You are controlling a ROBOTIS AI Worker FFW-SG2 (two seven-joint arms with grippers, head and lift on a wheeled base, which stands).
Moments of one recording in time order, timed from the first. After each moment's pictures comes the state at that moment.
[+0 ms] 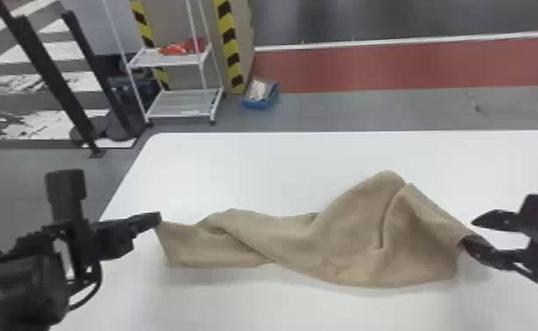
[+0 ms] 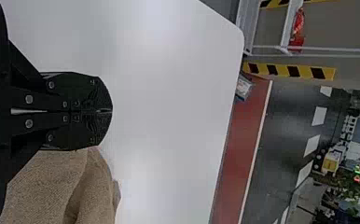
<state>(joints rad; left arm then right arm) 0.09 0.07 0.45 -2.11 -0.06 1.15 -0.56 0.15 -0.05 -0.23 -1.95 0.88 0.15 1.18</state>
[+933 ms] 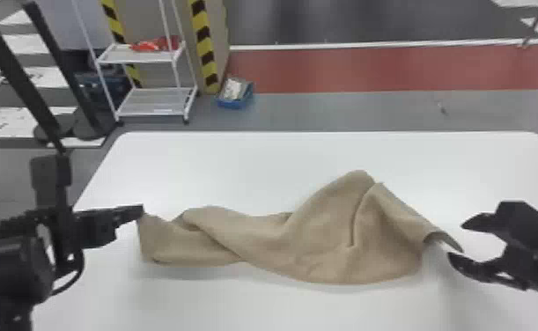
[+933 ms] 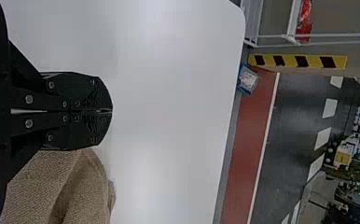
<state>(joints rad) 0.00 0.08 0.39 -2.00 -0.12 1.15 -0.57 0.13 -0.07 -0.29 -1.87 0.90 0.13 1.16</state>
